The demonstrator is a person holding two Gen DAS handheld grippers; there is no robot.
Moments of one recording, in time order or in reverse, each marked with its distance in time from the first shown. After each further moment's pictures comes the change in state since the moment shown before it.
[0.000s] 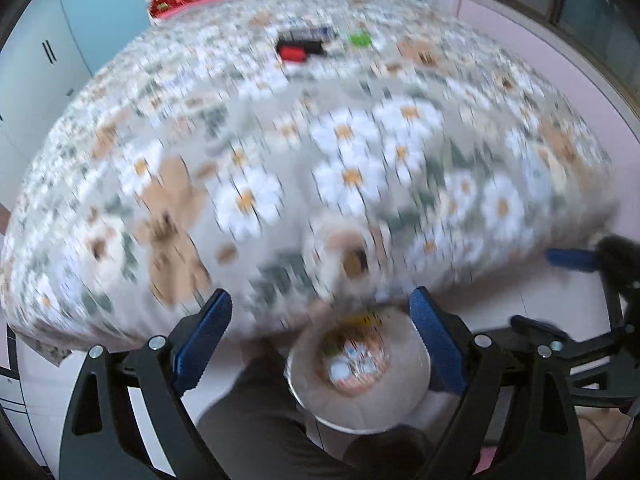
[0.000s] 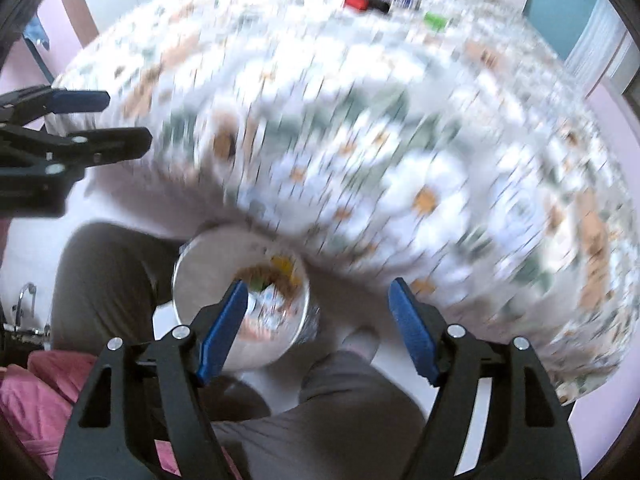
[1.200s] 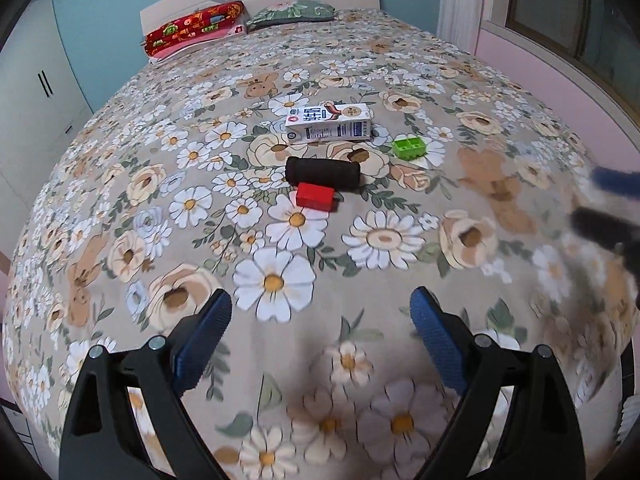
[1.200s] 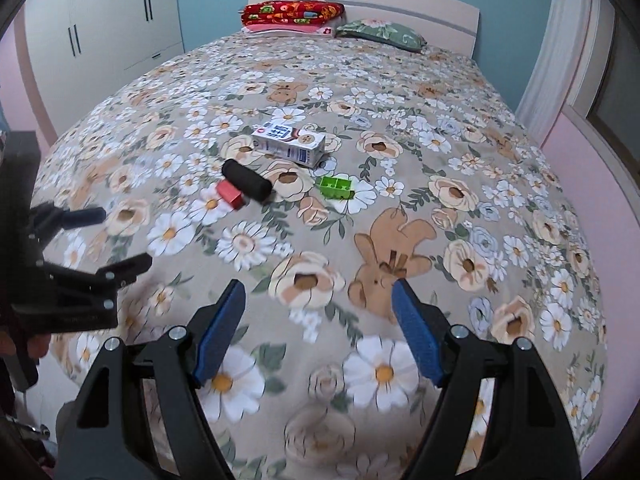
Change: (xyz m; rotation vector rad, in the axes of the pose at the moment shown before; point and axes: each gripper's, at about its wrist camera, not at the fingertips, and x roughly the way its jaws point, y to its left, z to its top) left arm 0.102 0.025 0.227 0.003 -0.101 0.031; right arm 0.029 -0.156 0.255 0.132 -0.212 -0.071
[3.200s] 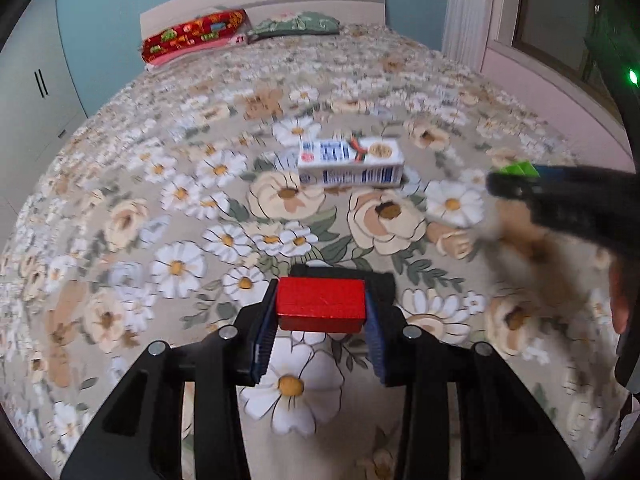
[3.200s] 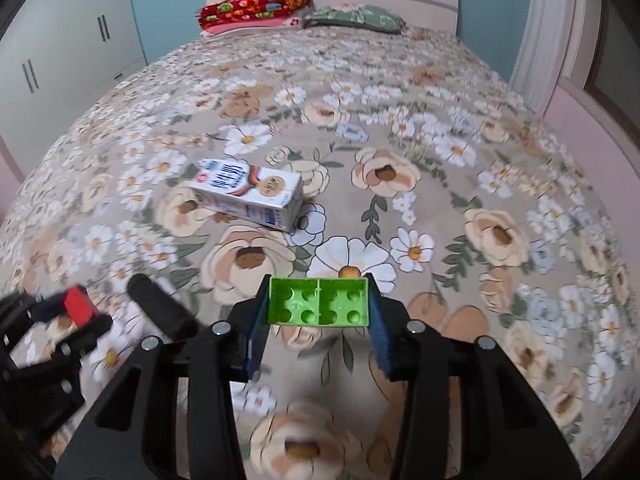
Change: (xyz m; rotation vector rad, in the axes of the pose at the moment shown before) left arm 0.042 0.029 0.056 -0.029 -0.069 -0.032; right arm 0.106 -0.007 0.092 0.098 -0.002 -0.040
